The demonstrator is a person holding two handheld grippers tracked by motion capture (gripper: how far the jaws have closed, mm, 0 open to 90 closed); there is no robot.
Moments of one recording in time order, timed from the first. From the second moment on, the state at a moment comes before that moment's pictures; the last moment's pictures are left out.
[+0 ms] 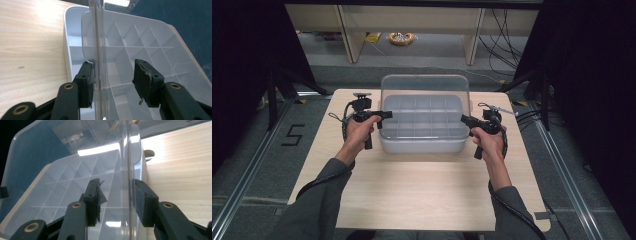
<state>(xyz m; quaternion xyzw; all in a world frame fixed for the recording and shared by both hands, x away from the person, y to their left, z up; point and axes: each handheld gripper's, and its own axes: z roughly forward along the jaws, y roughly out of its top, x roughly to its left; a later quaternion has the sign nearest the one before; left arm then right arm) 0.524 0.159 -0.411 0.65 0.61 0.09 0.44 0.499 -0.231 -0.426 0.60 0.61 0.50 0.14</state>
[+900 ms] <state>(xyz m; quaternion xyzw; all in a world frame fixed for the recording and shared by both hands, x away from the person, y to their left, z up) 0.532 0.168 -0.439 0.64 0.62 0.07 0.44 0.500 -0.218 -0.444 0.64 0.59 0.48 0.09</state>
